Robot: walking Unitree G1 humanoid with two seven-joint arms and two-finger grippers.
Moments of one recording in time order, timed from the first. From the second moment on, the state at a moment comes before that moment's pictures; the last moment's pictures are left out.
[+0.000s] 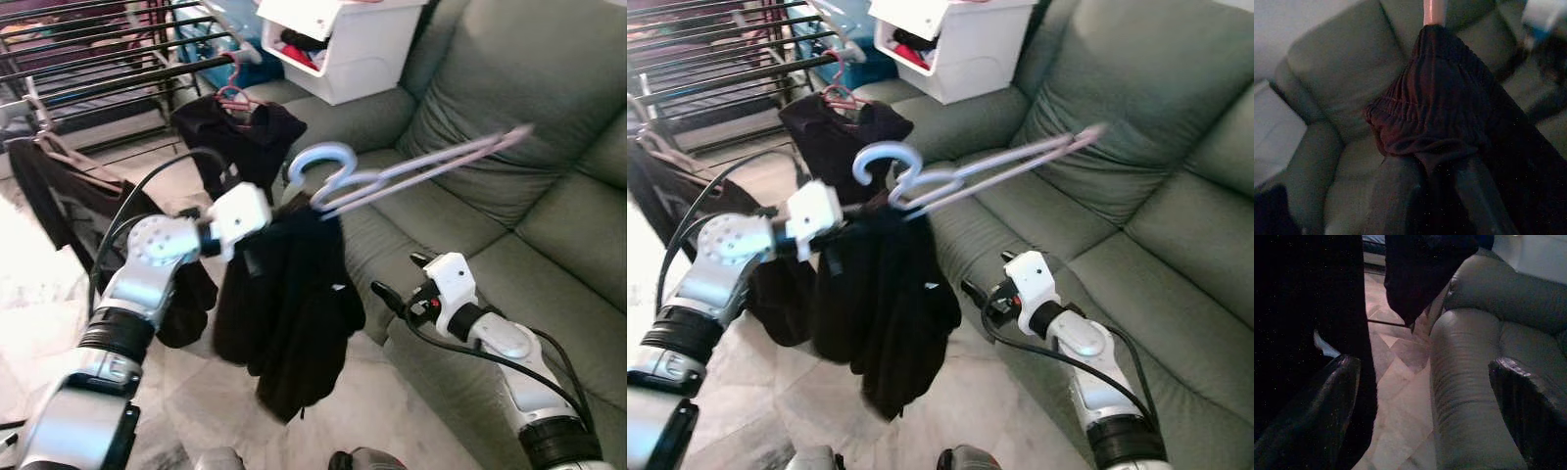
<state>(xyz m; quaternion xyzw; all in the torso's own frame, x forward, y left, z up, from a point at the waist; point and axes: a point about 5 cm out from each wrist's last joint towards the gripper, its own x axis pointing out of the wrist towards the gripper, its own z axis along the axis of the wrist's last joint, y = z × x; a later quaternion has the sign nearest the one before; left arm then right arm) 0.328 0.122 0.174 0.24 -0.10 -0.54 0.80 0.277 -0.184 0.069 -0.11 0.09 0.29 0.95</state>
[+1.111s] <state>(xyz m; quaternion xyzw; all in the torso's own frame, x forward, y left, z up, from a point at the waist) 0.319 0.073 0.256 0.11 -0.22 -0.54 0.81 0.291 -0.184 0.032 -0.08 0.23 0.24 0.94</state>
